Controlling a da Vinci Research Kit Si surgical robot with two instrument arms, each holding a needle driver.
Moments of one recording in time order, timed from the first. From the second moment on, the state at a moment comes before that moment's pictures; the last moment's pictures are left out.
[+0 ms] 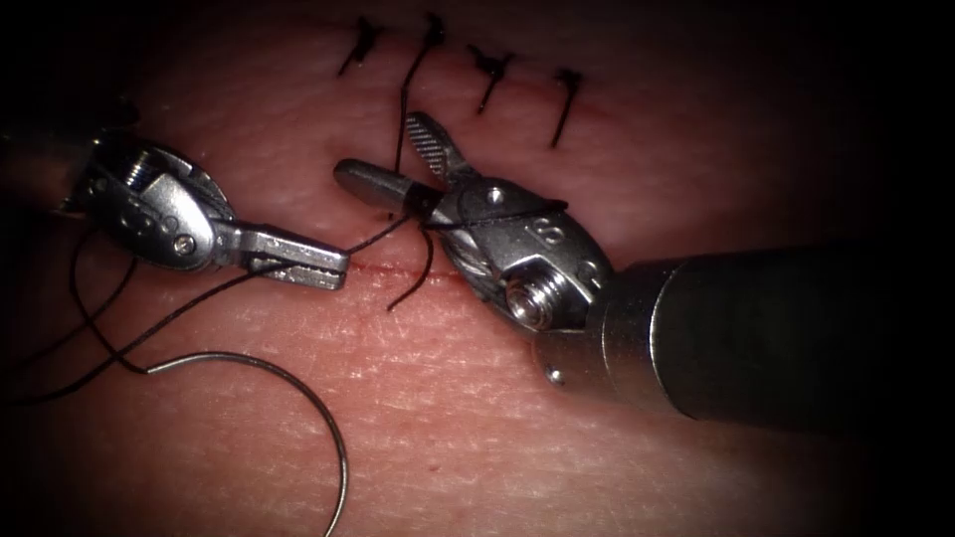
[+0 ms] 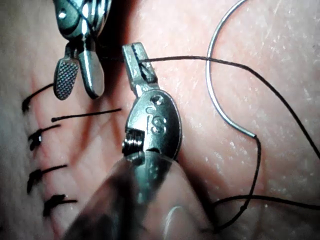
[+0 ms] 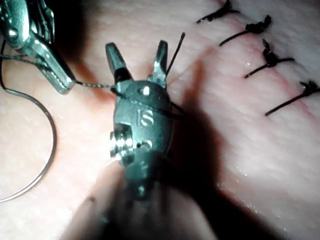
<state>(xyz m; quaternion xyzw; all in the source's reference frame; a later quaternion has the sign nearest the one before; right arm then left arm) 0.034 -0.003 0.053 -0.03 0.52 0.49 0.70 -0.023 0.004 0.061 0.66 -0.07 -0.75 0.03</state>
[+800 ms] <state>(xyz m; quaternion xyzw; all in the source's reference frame) 0.038 -0.003 0.052 0.04 0.57 0.39 0.72 -0.024 0.004 0.055 0.67 -0.02 -0.74 0.06</state>
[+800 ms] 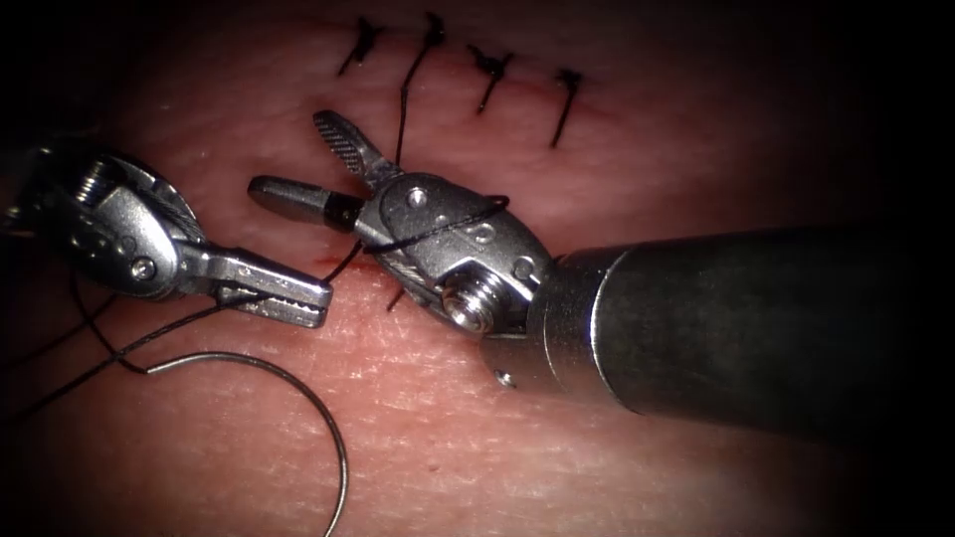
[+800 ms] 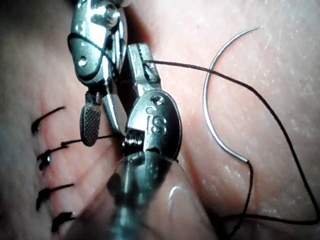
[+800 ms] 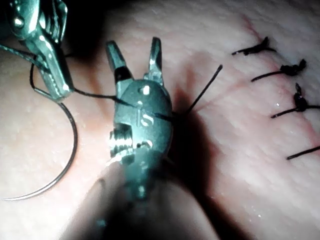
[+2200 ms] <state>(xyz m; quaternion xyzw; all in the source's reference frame) 0.038 -0.008 0.056 0.16 0.63 0.19 0.73 -0.028 0.012 0.053 0.72 0.19 -0.66 0.02</state>
